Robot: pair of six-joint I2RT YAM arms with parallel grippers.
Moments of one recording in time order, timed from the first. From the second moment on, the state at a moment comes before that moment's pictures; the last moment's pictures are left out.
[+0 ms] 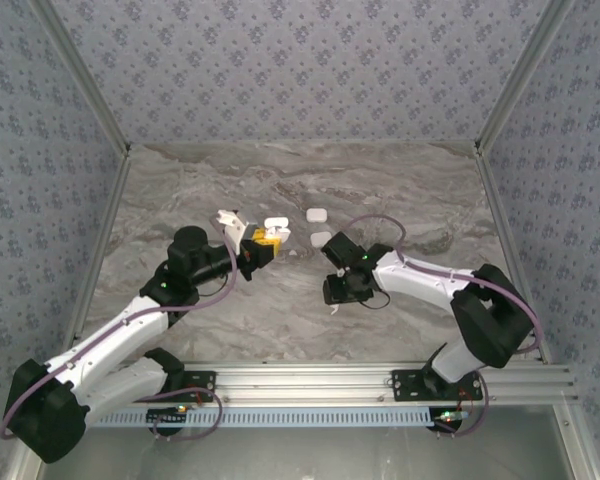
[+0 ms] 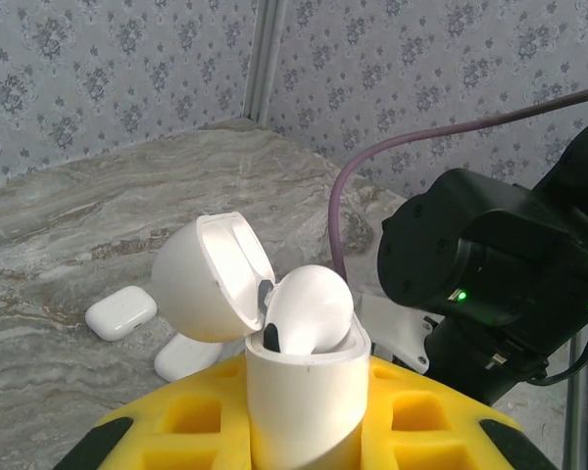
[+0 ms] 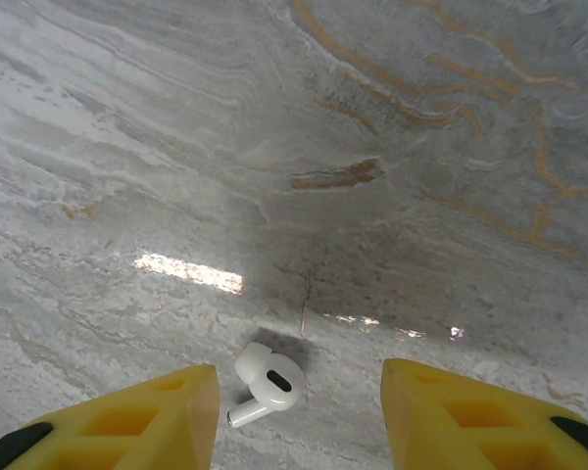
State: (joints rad) left arm -0.60 0.94 0.58 0.20 0.43 -0.17; right arm 0.77 1.53 0.88 -0.65 -0.05 0.59
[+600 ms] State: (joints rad) left arm -0.60 0.92 0.55 0.20 0.42 -0.17; right arm 0.83 1.66 0.94 -0.64 -0.09 0.59
